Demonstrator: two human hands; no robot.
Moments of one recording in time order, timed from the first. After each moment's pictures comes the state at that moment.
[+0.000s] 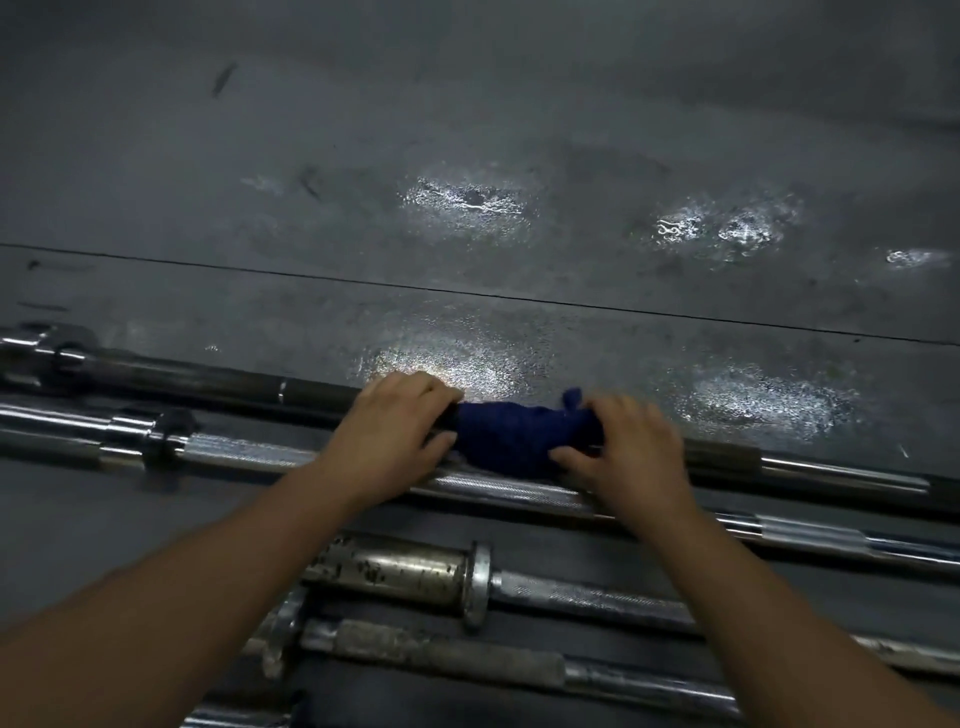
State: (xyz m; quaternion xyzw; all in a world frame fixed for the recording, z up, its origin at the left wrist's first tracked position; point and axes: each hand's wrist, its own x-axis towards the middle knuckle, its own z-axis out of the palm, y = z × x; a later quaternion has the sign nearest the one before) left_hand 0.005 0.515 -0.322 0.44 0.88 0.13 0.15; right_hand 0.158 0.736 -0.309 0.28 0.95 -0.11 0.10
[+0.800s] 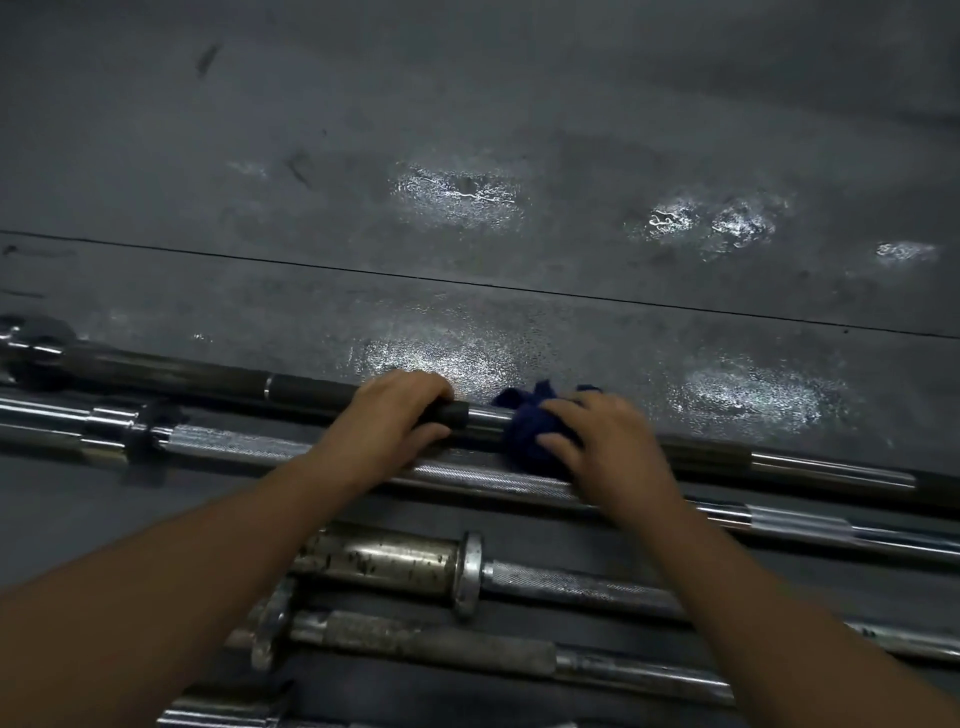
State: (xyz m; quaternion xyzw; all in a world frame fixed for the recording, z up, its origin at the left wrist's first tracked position) left_hand 0.004 0.518 -0.336 0.42 0.86 0.22 0.17; right_hand 0.161 0.741 -0.331 0.15 0.98 -0.11 0.06
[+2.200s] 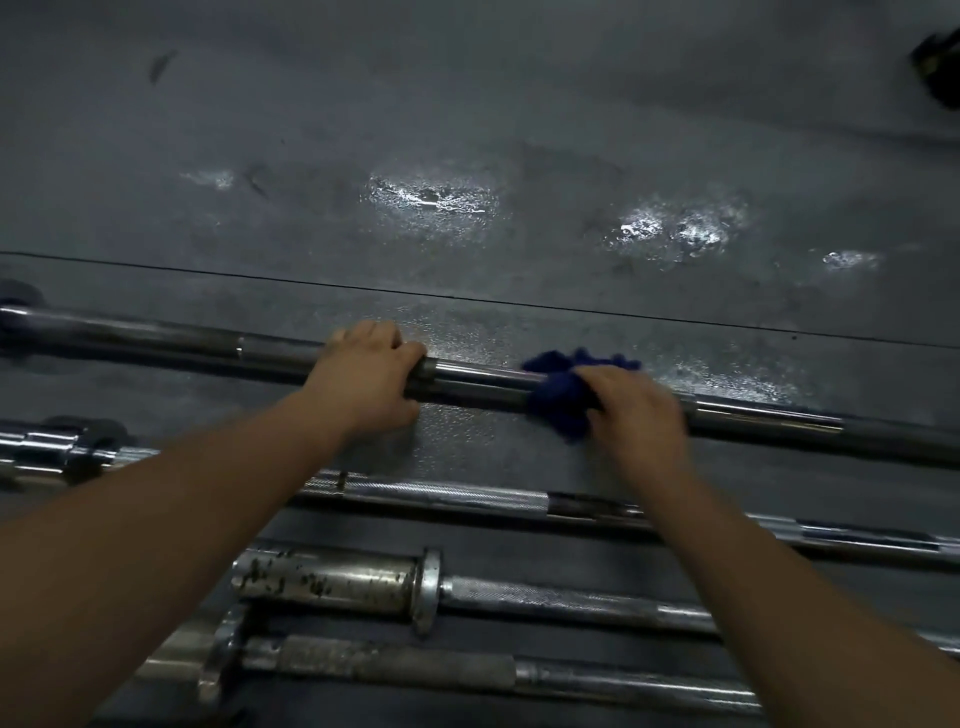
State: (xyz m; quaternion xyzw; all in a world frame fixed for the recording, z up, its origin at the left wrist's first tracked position) left_hand -0.039 0.571 -0.316 0.43 0.88 -0.03 0.18; right_hand 0.161 0.804 -0.315 0.22 0.97 -0.07 0.01
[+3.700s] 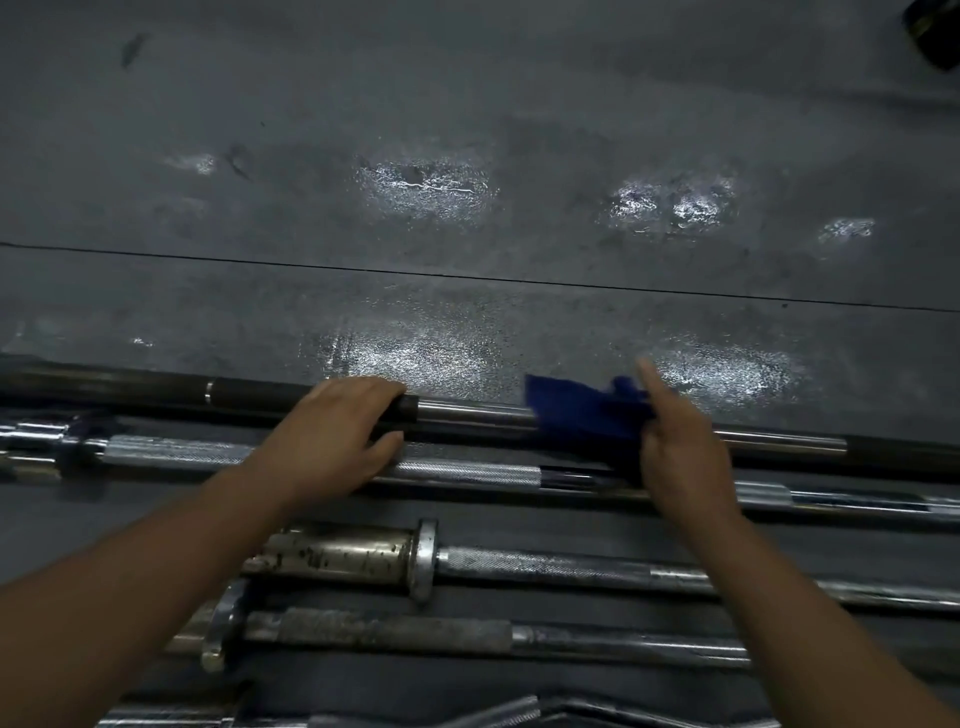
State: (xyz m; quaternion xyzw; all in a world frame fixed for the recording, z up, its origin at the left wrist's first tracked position) left_hand 0.017 0.514 -0.315 0.44 0.86 0.12 0.21; right_hand 0.235 0.801 -0.312 0.35 0.91 -0.23 -0.03
